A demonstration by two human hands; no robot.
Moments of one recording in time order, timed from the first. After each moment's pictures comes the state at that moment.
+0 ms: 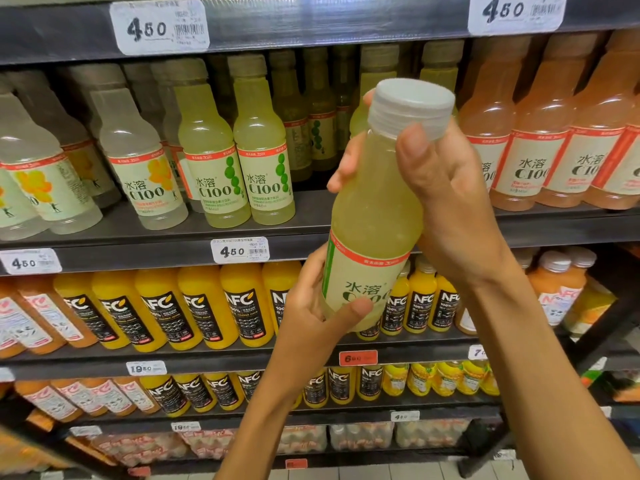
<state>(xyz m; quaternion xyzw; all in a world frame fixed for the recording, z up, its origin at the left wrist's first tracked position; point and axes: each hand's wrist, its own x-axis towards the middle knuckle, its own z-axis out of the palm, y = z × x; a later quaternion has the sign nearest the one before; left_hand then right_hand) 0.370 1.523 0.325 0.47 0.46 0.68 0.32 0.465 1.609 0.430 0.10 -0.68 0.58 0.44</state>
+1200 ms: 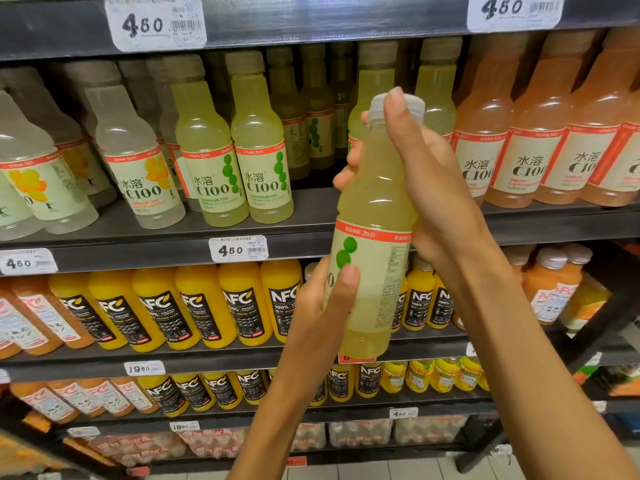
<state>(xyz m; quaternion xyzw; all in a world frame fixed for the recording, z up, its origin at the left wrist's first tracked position) 0.383 1.520 0.332 0.47 0.51 0.65 0.33 0.454 1.629 0.430 -0.07 -0.60 0.68 0.41</state>
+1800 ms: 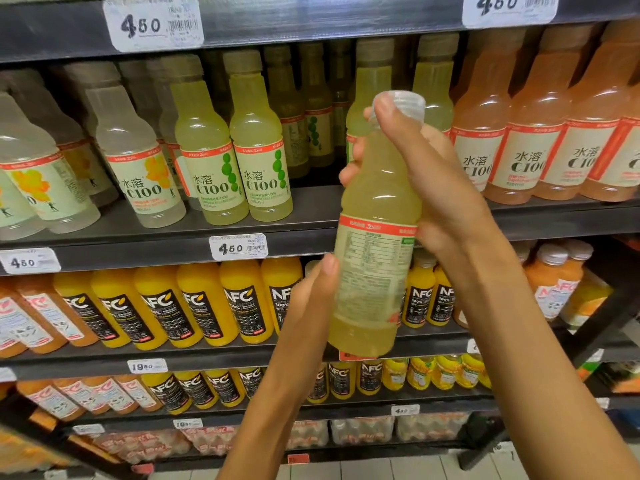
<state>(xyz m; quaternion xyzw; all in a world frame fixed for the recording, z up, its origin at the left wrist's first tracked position) 0.381 1.516 0.331 0.45 0.50 0.64 0.36 0.457 1.635 0.431 -0.08 -0.58 0.71 0.39</state>
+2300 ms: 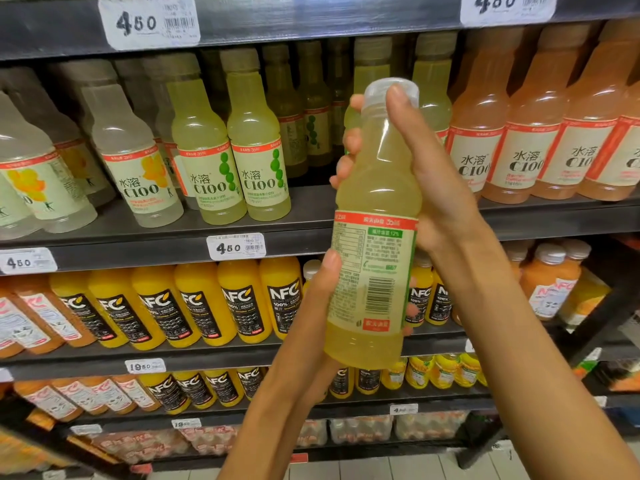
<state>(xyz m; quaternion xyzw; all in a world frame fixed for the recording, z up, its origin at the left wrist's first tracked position) 0.386 1.516 0.334 0.43 0.38 0.65 0.49 0.455 1.631 0.433 0.00 -0.53 0.77 0.35</state>
